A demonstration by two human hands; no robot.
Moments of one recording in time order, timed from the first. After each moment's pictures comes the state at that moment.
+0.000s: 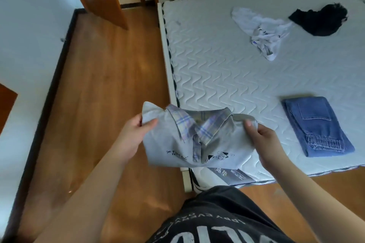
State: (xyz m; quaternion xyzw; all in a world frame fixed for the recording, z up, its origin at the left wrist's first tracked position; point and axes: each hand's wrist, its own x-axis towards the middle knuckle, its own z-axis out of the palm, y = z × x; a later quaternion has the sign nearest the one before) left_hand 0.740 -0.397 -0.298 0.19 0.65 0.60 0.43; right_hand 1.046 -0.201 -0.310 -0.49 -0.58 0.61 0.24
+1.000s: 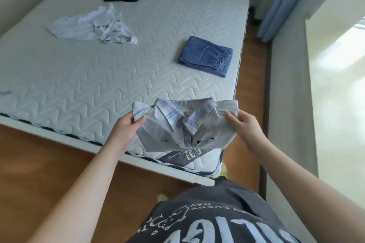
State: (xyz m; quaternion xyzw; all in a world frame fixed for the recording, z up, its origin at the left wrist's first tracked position) left_hand 0.674 -0.123 -0.341 0.54 0.52 0.24 0.62; right_hand 0.991 -0.289 -0.324 -0.73 -0.28 0.41 0.46
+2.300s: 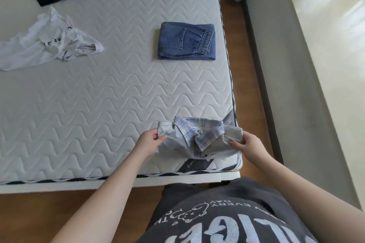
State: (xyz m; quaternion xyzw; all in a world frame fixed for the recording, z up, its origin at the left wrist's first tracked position) left_hand 0.720 -0.012 -0.443 0.67 0.46 -0.04 0.59; right_hand 0.956 -0.280 -0.428 -0.85 -0.16 0.40 0.31
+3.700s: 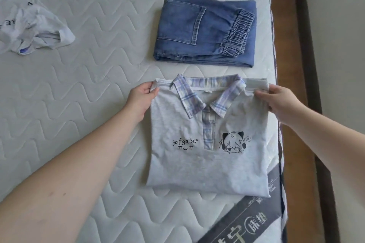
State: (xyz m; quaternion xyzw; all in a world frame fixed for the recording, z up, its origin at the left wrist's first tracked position) left_hand 0.950 0.229 -0.662 0.56 0.55 0.12 0.61; right_hand 1.230 -0.032 -0.647 -0.76 -0.04 0.45 0.47
